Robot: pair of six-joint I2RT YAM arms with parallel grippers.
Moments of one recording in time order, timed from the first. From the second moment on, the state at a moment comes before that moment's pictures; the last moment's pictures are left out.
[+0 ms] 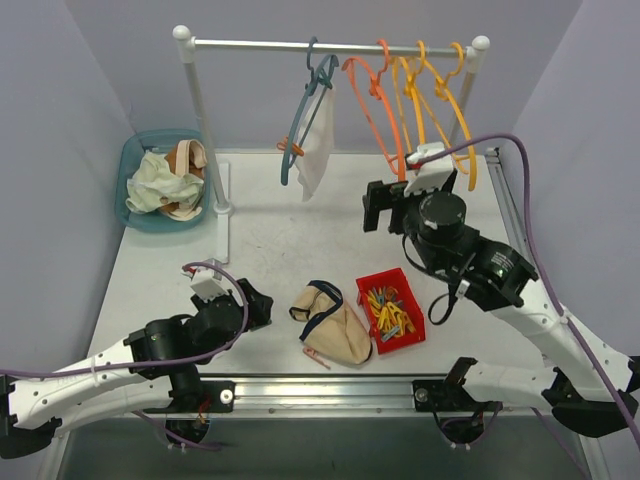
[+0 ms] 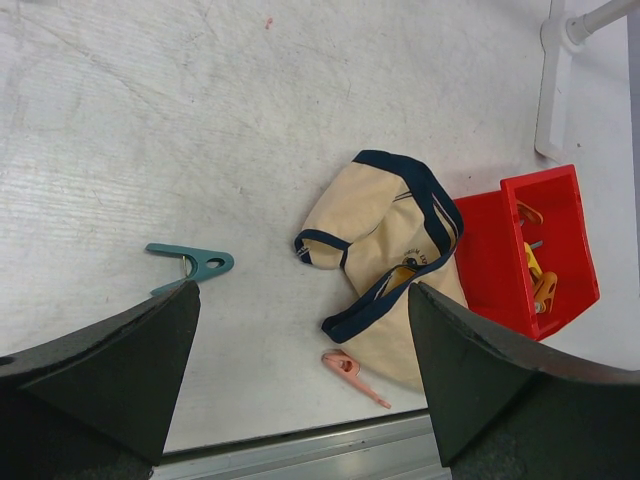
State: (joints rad) left arm -1.17 0.59 0.60 -0.70 -0.73 -1.15; right arm 0.84 1.12 1.40 -0.50 0.62 0.13
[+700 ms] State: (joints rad) left arm -1.17 0.52 0.62 -0.77 -0.75 -1.12; right arm 1.38 1.23 0.83 -0.64 0.60 0.72
